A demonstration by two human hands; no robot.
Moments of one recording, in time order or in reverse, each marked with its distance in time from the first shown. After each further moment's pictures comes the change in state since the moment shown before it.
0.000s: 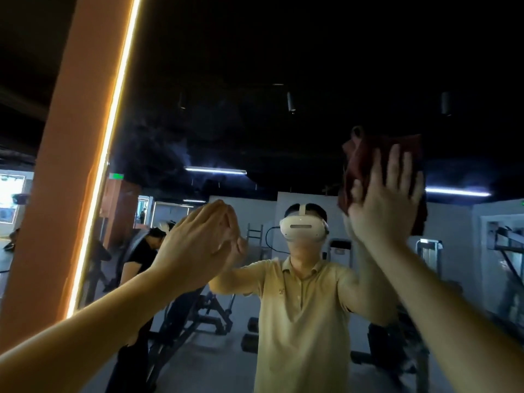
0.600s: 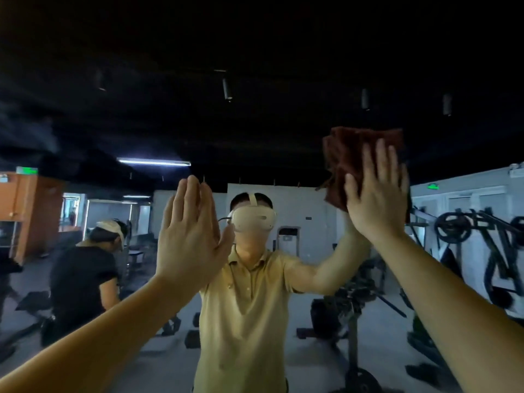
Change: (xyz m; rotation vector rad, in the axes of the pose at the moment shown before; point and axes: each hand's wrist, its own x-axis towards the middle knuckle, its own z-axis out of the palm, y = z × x) left_hand 0.040 0.153 0.095 0.060 0.109 -0.053; right_hand 0.011 0.190 -0.032 -0.101 -0.091 -0.003
